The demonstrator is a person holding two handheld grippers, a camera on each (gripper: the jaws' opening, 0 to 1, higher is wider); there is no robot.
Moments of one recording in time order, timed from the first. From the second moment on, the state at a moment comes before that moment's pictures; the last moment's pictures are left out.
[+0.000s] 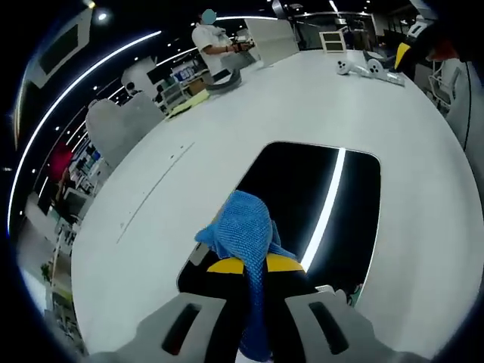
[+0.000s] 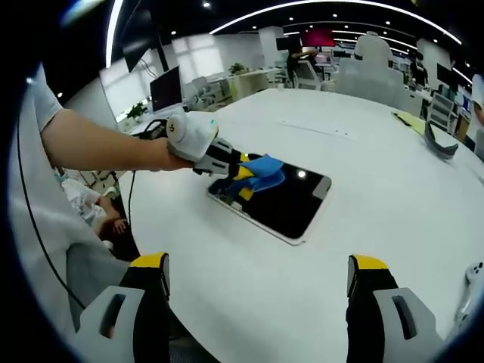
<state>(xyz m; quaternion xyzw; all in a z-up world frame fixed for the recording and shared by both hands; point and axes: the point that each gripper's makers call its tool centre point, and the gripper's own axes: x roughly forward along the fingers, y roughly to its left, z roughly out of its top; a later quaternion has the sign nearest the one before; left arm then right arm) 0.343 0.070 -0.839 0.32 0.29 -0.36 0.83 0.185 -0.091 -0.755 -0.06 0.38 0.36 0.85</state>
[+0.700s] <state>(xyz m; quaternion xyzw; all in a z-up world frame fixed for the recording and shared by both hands) 0.370 0.078 -0.839 0.32 0.30 -0.34 0.83 0.191 -0.091 -0.752 -0.07 0.38 0.36 0.85</state>
